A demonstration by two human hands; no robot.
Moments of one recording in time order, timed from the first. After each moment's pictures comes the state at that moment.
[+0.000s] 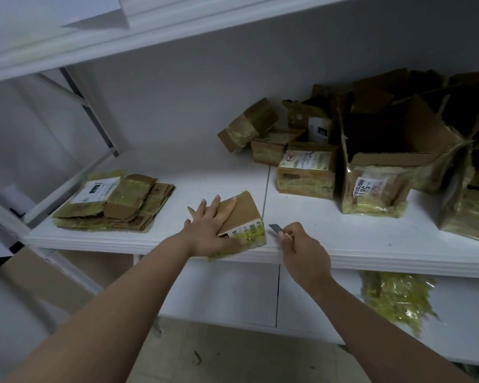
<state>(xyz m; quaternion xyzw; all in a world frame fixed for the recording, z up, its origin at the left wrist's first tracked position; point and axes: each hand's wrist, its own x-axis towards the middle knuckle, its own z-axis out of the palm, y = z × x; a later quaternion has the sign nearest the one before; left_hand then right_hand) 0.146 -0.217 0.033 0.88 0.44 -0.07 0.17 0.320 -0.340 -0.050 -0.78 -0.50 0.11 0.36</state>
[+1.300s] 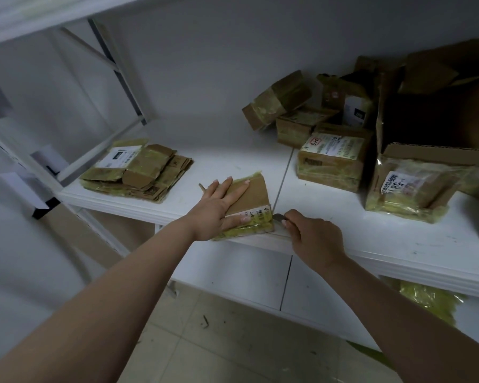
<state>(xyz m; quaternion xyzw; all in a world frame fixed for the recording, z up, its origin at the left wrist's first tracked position) 0.142 -0.217 0.016 0.88 0.45 -0.01 0.18 0.354 -0.318 -0.057 -0.68 -0.67 -0.02 0.29</state>
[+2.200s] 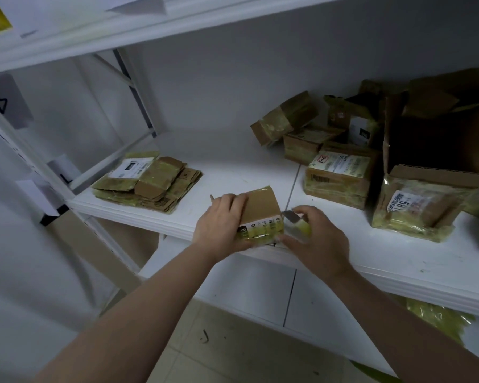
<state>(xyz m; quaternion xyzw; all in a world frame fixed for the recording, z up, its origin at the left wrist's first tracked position) 0.145 -0.236 0.012 0.88 0.45 0.10 -0.07 0.340 -0.321 -0.024 -0.68 -0.60 0.06 0.42</state>
